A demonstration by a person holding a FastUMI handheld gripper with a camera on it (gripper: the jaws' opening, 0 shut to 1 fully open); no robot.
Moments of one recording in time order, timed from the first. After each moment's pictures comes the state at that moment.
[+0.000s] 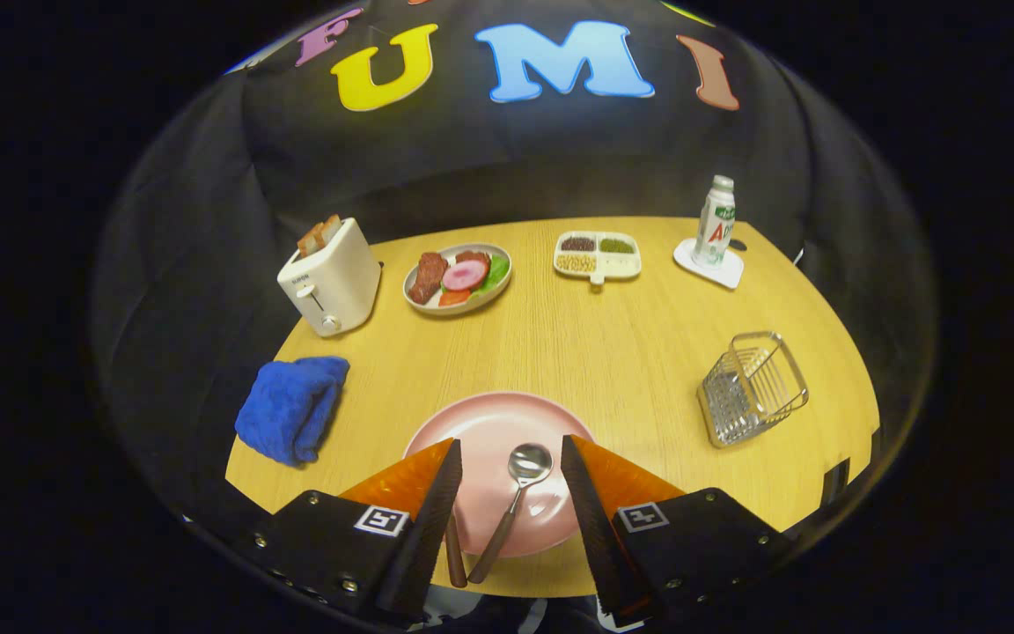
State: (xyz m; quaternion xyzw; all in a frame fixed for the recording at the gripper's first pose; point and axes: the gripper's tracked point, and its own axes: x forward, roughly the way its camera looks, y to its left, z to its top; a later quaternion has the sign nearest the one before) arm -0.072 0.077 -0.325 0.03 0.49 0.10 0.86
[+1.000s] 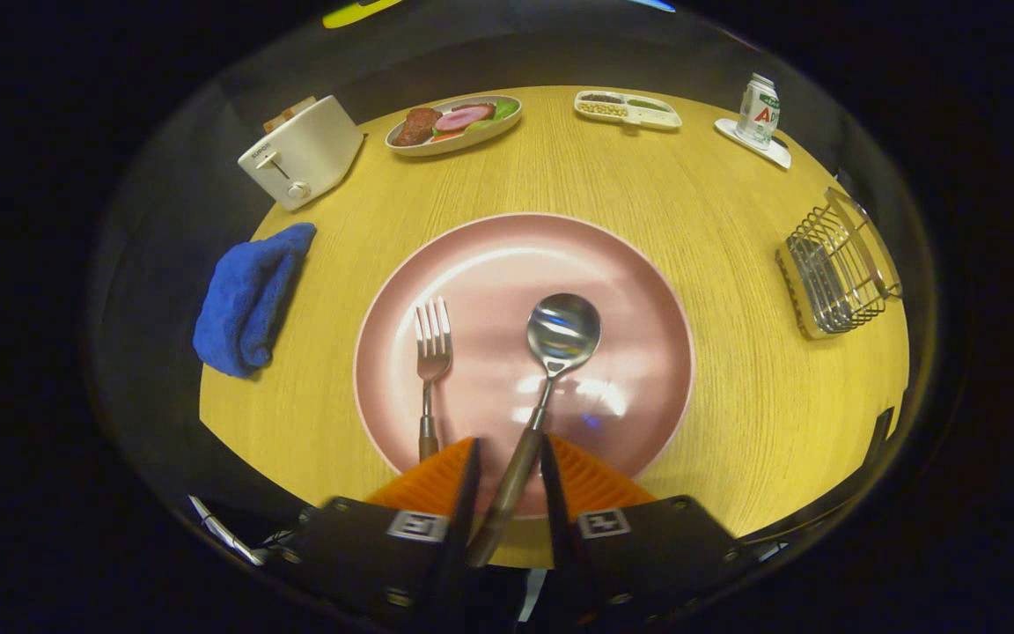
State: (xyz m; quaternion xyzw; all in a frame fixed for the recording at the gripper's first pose) arm -0.130 0.088 -0.419 0.01 0.63 0.11 0.77
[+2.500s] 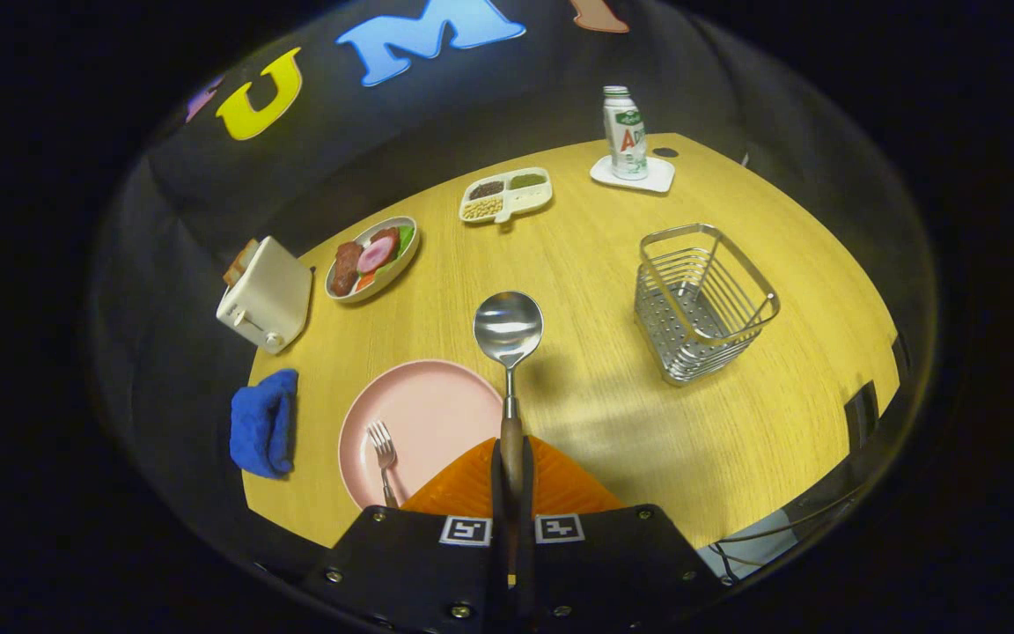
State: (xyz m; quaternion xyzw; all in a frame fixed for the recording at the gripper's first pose) arm -0.055 -0.029 -0.340 0.14 0.52 0.01 0.84
